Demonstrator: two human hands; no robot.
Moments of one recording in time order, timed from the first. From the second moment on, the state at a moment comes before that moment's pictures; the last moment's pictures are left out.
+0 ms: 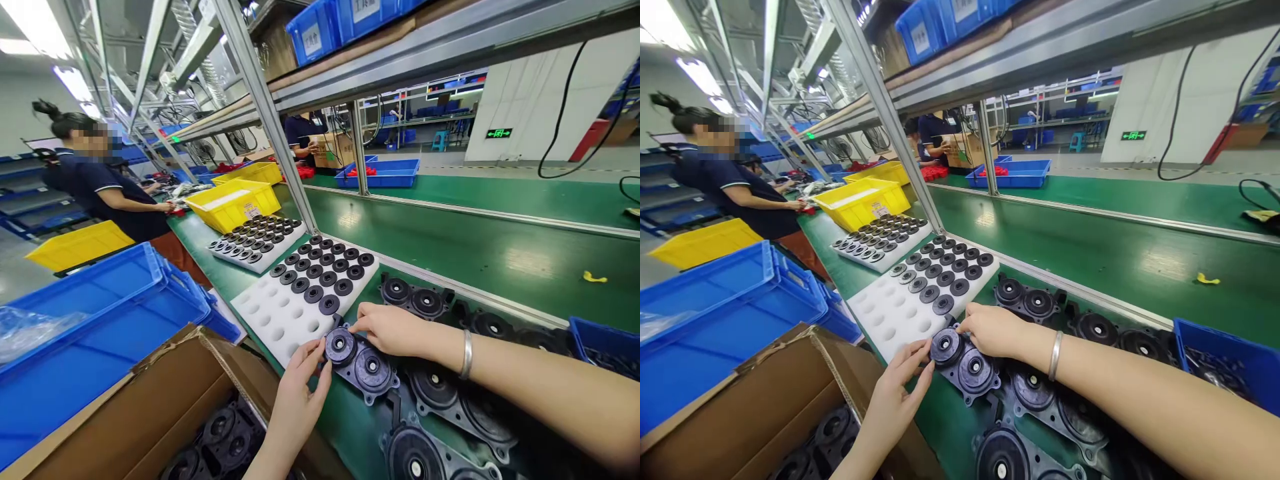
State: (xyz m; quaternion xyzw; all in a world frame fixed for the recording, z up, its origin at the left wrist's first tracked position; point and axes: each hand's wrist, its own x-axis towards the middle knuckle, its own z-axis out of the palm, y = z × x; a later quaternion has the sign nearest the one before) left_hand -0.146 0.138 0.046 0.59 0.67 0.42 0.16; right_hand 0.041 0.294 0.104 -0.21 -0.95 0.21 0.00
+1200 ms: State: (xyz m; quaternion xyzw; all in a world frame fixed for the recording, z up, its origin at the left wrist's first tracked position) left_hand -0.150 0.147 0.035 0.56 0.68 0.43 0.18; right_hand 0.018 0.310 0.111 -0.30 -0.90 0.32 0.06
